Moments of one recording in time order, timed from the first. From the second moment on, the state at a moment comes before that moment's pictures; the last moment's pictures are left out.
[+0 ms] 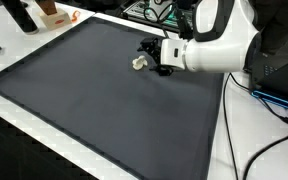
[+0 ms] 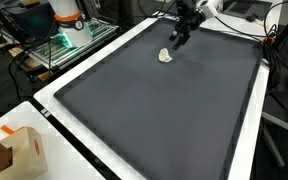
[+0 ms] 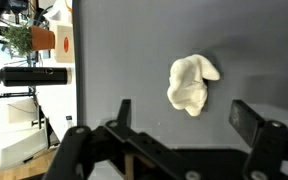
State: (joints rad) arm 0.56 0.84 -0.03 -1.42 -0.60 1.48 0.86
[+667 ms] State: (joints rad) arm 0.56 0.82 0.00 -1.45 -0.60 1.46 0.87
